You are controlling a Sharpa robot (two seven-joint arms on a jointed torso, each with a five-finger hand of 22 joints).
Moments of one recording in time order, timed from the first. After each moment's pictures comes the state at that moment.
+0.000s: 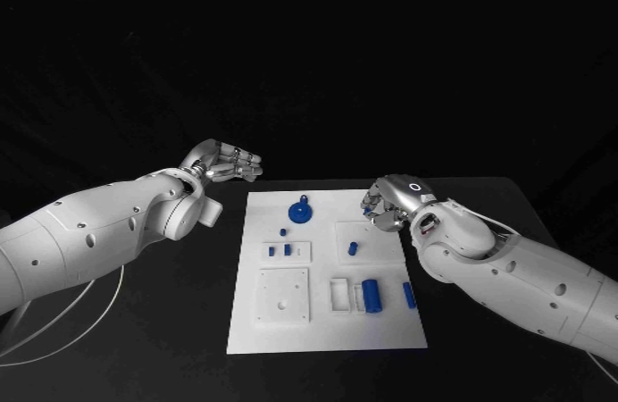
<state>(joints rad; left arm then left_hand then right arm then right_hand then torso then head) 1.29 -0.70 -0.08 1.14 -0.44 -0.31 0.23 1.39 -0.05 0.25 -0.18 0.15 1.07 0.14 0.06 0.06 1.15 0.12 0.06 0.06 1.19 0.10 0.07 0.07 0.08 0.99 0.08 0.07 0.65 0.89 -0.71 0.33 1.40 -1.94 -0.35 -0.25 1.28 -0.15 0.67 -0.21 0.05 1.31 0.07 0.06 0.09 1.39 0.01 0.06 0.06 1.41 -0.07 0.85 0.73 0.11 1.47 -0.09 0.36 1.28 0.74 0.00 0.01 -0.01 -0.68</state>
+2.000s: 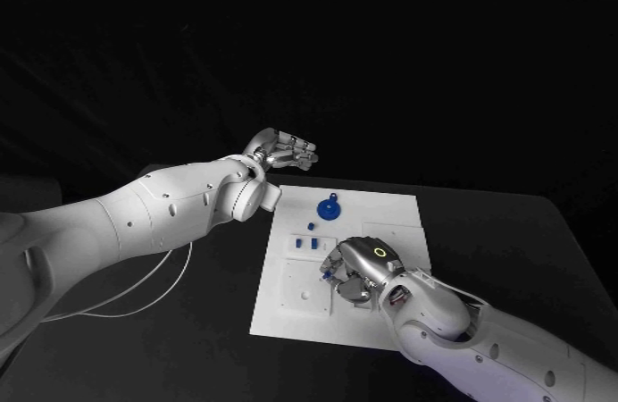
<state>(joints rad) 1.28 -0.57 -0.08 1.08 -0.33 -0.36 0.24 1.39 -0.05 0.25 -0.18 0.15 1.06 0.14 0.06 0.06 1.14 0.13 0.06 0.06 1.19 0.11 0.07 0.07 0.08 0.99 0.08 0.07 0.62 0.73 -0.58 0.22 1.55 -1.94 -0.38 -0.23 1.29 -0.14 0.66 -0.22 0.05 1.30 0.07 0.06 0.09 1.39 0.01 0.06 0.06 1.41 -0.07 0.83 0.73 0.11 1.47 -0.09 0.36 1.28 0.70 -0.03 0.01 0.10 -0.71</state>
